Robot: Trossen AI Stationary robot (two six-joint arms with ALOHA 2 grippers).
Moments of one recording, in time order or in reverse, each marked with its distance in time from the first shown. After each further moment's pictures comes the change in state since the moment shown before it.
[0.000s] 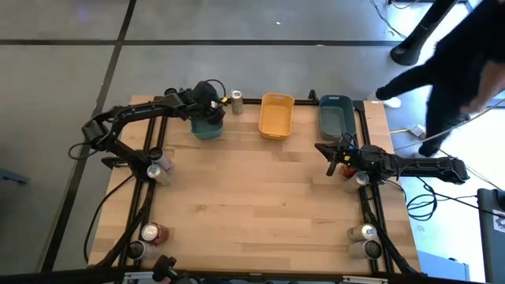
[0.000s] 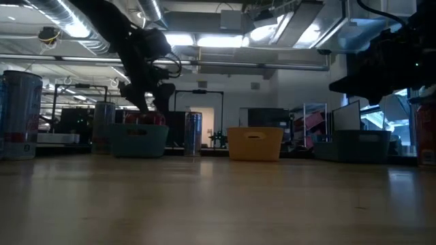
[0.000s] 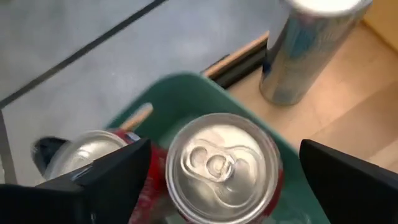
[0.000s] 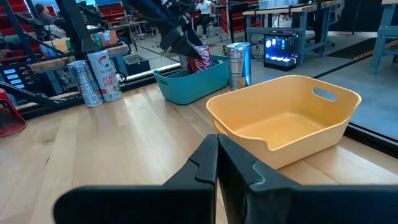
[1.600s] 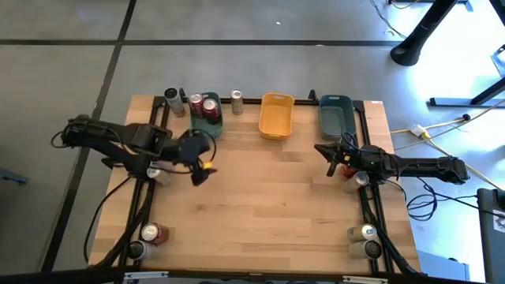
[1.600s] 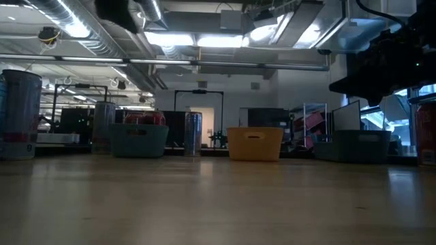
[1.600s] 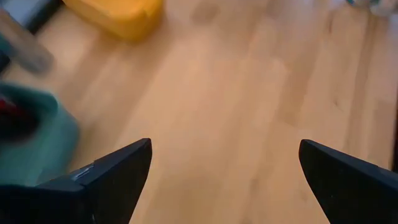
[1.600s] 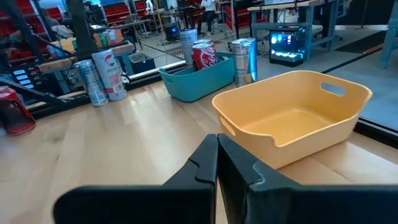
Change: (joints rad) left arm -0.905 -0.298 0.259 -0.596 0.038 -0.445; right arm 0.000 0.000 0.000 -0.007 -0.027 0.026
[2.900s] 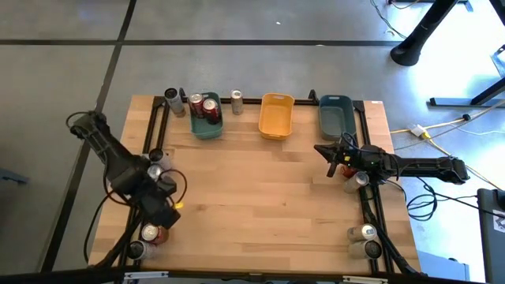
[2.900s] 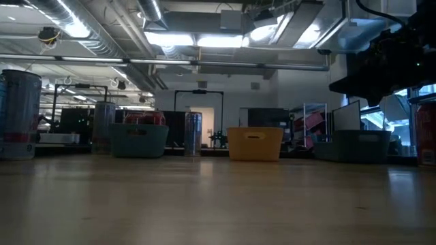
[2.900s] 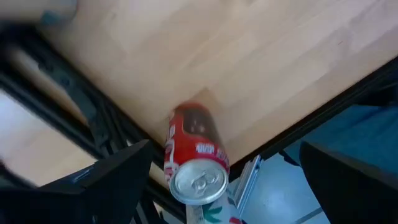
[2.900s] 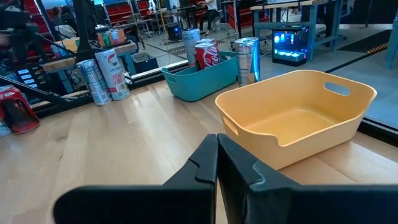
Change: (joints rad) left arm -0.583 0.107 -0.001 -0.335 0.382 -1.168; right arm 0.000 0.000 0.000 0.000 -0.009 0.001
